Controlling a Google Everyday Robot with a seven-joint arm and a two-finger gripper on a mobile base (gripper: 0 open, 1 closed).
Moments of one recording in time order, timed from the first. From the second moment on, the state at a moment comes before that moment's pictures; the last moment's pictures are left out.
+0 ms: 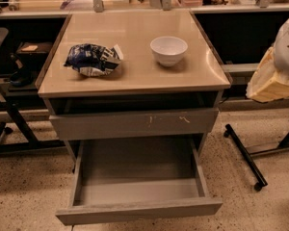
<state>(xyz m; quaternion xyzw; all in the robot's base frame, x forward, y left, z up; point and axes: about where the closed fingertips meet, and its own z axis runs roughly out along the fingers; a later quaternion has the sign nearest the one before) 0.427 -0.214 0.967 -0.60 0.78 -0.04 0.16</state>
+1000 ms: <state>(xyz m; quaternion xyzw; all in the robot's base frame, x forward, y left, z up) 0.328 -0.182 0.798 -0.57 0.81 0.05 0.09</state>
